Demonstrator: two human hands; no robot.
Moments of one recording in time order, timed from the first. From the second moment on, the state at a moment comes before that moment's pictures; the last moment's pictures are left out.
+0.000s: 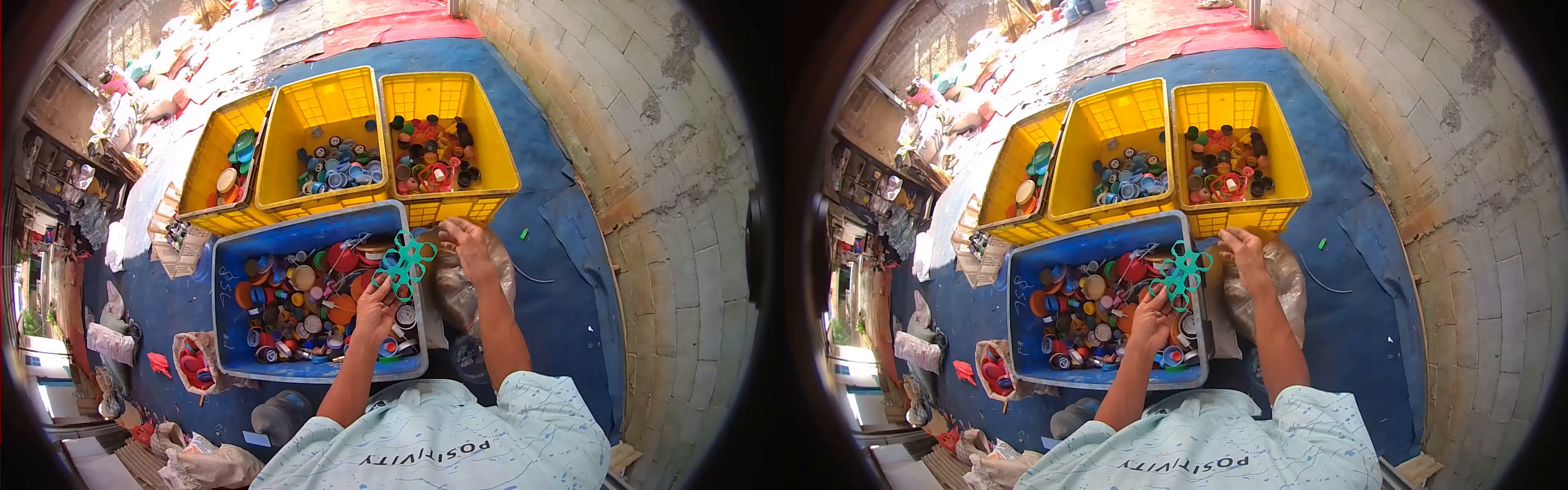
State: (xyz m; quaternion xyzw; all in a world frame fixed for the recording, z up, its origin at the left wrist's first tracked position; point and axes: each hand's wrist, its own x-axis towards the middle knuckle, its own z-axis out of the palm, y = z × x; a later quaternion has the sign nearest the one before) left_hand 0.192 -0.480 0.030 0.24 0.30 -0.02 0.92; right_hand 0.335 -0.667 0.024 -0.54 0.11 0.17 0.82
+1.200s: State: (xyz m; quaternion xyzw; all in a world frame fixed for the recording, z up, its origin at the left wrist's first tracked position) left_hand 0.018 -0.659 -0.082 0.53 0.17 -0.65 0.51; right_hand -0.103 -0.800 -0.139 -0.29 0.66 -0.26 0.64
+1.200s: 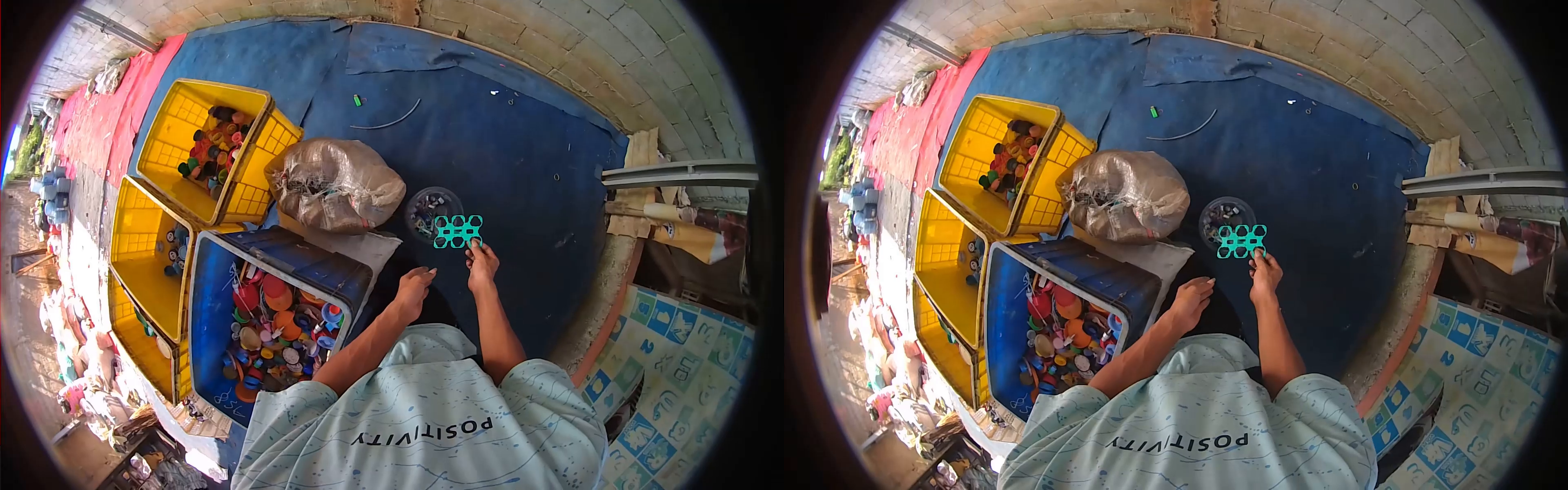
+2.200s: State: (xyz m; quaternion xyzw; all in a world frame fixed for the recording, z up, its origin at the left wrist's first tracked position) left_hand 0.072 -0.502 0.053 0.41 0.12 -0.29 0.85; right_hand 0.143 -0.759 -0.009 -0.61 0.31 -0.11 0.72
